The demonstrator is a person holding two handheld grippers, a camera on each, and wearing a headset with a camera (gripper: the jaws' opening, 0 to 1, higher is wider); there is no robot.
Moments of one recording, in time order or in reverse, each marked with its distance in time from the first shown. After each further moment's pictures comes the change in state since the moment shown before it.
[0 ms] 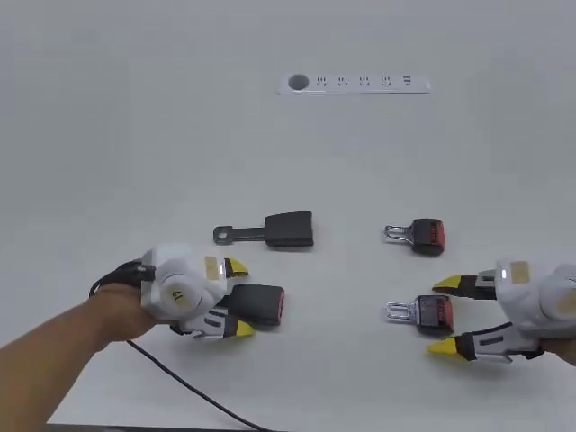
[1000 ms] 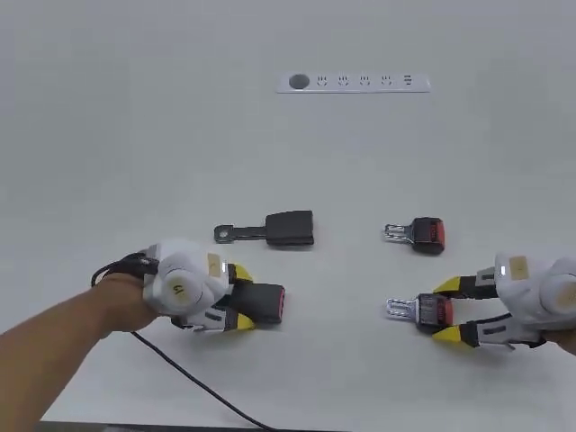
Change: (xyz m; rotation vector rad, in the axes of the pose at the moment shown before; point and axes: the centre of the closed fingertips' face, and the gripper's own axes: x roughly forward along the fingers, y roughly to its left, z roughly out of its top) left arm 0.002 -0.002 0.002 0.030 0.009 -0.041; right arm -0.006 -0.001 -0.002 -0.063 0.028 0.016
